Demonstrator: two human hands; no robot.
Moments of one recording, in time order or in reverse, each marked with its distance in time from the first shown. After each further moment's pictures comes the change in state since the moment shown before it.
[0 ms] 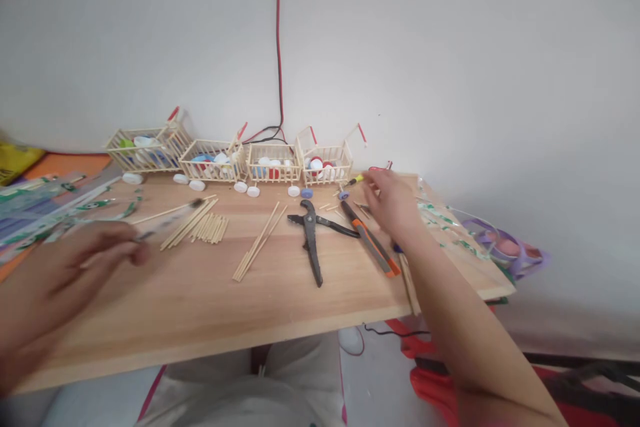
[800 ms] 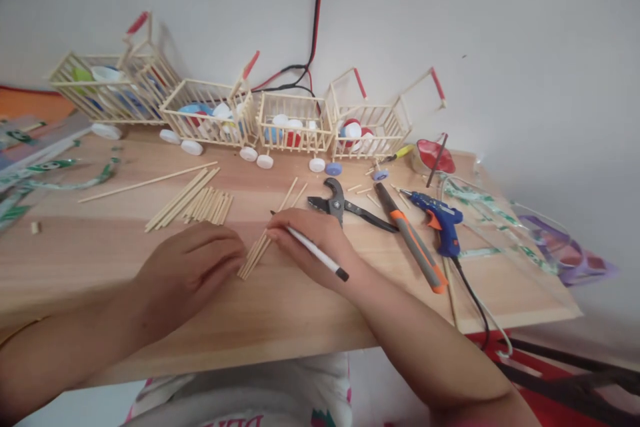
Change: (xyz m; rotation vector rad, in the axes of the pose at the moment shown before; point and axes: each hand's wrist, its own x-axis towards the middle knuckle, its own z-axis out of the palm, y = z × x) left_hand 0.032 0.065 0.097 -0.068 -0.132 0.294; right_hand -0.036 -0.116 0.079 0.731 -0.425 -0.301
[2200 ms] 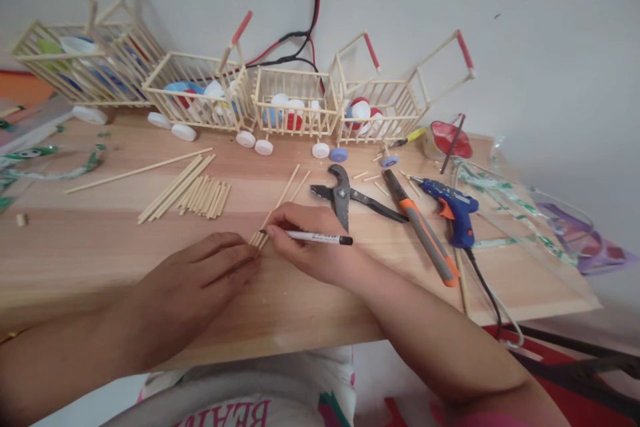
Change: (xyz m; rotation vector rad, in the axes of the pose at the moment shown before) left_hand -0.006 0.010 0.006 0.150 -0.126 0.347; right_hand 0.001 0.000 0.007 0.077 -0.079 0.156
